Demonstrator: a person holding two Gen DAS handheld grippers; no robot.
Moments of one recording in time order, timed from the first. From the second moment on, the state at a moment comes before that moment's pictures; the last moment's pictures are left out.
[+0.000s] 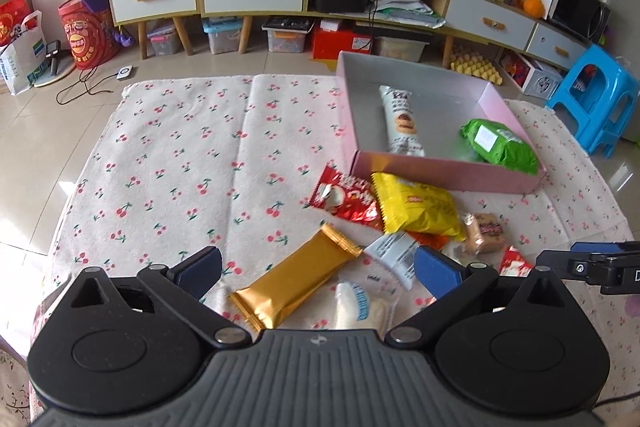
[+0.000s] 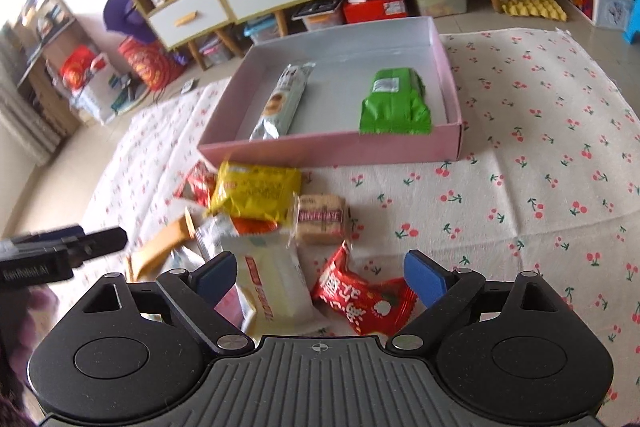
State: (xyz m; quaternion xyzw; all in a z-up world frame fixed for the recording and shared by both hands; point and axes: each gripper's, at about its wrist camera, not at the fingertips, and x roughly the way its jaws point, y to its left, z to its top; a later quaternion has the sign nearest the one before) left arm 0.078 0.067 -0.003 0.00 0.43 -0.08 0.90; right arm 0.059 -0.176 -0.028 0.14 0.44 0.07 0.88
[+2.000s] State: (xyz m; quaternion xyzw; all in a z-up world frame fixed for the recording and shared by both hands) left arm 0.098 0.089 -0.047 0.03 0.46 -0.10 0.88; right arm 0.069 -0.154 -0.066 0.17 0.46 0.13 0.86
